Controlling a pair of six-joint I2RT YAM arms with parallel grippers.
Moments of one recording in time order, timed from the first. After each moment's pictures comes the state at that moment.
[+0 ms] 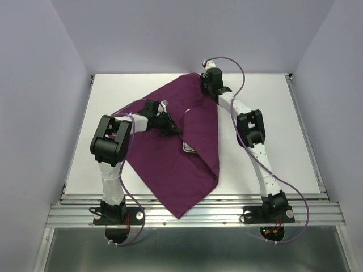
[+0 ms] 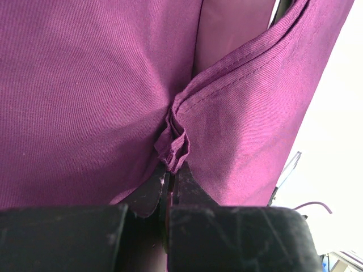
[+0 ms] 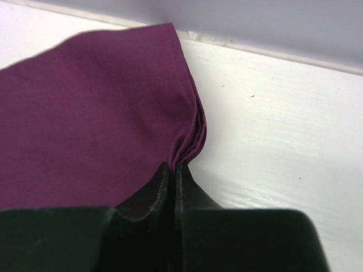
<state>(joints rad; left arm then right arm) -0.32 2.01 1.16 -0.04 0.61 -0.73 0.34 2.75 2.42 -0.08 0.04 0.07</state>
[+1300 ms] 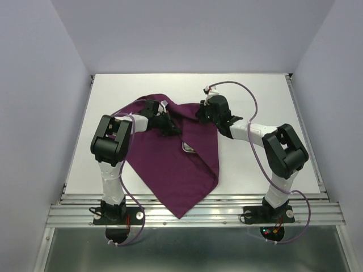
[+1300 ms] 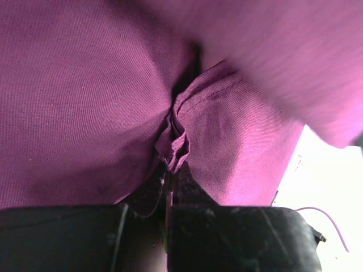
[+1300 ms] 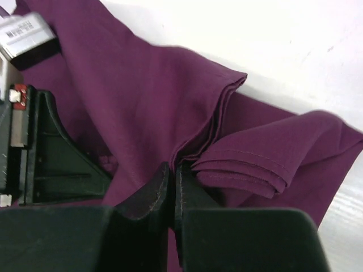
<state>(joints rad) -0.32 2.02 1.16 -0.04 0.60 -0.74 0.54 1.83 1.15 0.25 -0.02 0.29</state>
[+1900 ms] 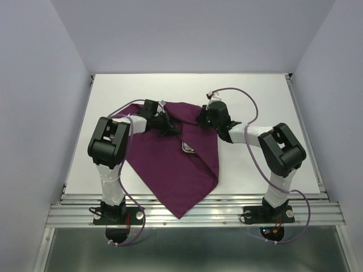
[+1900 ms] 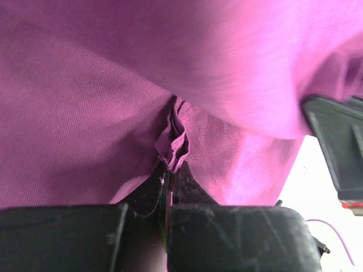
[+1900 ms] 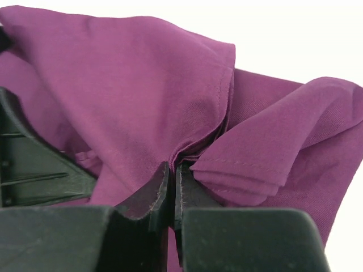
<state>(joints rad) -0.32 1.97 1.13 -0.04 0.54 -0.75 0.54 1.85 1.05 0.35 0.01 0.41</state>
